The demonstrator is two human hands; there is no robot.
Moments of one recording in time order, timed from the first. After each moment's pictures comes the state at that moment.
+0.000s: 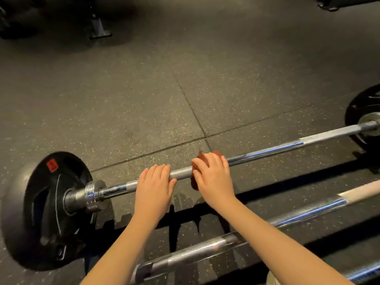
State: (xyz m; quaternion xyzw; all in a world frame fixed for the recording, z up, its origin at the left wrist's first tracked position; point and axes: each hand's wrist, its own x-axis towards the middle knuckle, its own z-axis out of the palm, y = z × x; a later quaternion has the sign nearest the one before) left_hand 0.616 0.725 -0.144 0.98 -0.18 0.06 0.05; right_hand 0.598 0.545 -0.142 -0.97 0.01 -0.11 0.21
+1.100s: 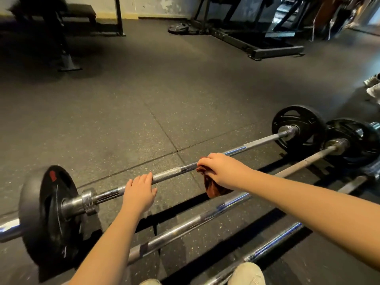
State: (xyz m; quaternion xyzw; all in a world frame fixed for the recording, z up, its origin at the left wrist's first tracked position) left_hand 0.610 0.736 -0.113 0.97 -0.20 -0.09 0.05; right_hand 0.520 0.501 0.028 -0.99 -0.06 0.11 0.08
